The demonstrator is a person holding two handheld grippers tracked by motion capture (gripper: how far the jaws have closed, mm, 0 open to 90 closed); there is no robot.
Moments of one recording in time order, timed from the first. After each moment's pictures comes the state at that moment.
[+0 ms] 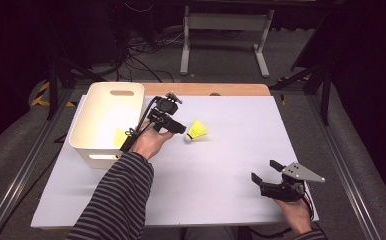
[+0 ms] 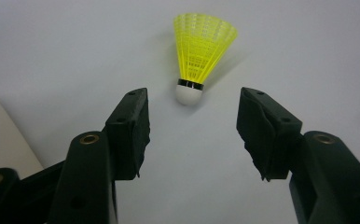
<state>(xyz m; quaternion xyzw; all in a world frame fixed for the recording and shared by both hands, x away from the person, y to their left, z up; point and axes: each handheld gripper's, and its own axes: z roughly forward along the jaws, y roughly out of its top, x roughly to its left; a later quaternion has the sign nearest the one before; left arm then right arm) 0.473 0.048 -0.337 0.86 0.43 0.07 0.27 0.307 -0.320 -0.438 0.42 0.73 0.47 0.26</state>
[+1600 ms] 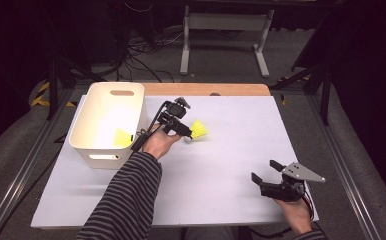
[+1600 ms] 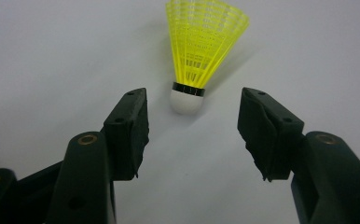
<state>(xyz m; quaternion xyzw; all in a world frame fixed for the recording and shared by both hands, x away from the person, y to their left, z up) 0.491 0.025 -0.368 0.87 0.43 0.06 0.24 0.307 -0.320 -0.438 0.42 0.73 0.47 0.26</state>
